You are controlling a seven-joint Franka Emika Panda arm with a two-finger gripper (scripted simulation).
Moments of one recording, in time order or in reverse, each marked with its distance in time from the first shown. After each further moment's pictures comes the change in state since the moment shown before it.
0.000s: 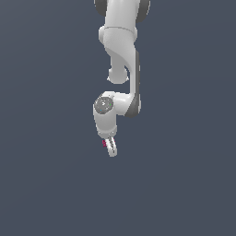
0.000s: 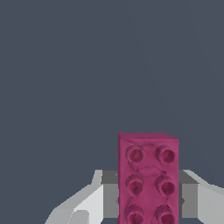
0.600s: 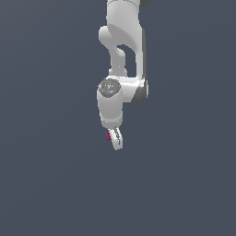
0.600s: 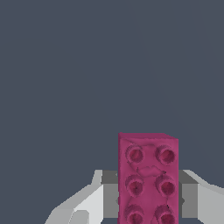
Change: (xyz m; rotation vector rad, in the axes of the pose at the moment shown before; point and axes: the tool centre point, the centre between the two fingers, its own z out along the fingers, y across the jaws) arm -0.024 -0.004 -0.071 0.002 0.000 0.000
